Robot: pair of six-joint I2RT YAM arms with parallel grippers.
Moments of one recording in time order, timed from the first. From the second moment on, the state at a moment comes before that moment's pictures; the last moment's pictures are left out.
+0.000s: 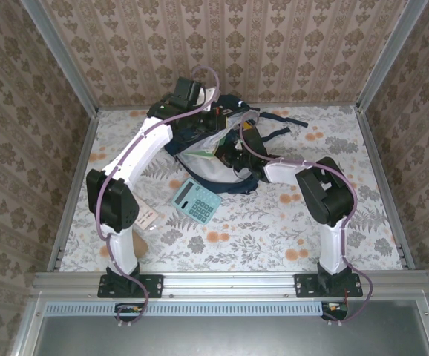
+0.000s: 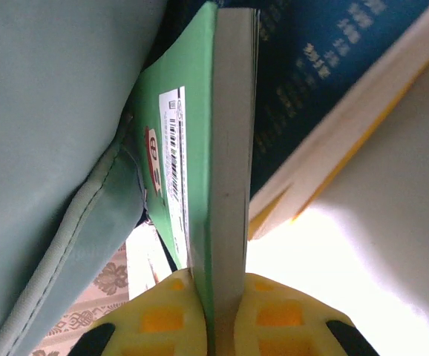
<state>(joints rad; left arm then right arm) -0.54 1.92 1.92 -0.74 0.44 -0.41 0.48 2.00 1.19 0.31 -0.35 1.11</state>
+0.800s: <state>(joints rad) -0.56 1.91 1.92 -0.73 0.42 -0.44 0.42 1.92 1.03 0.54 -0.08 1.33</state>
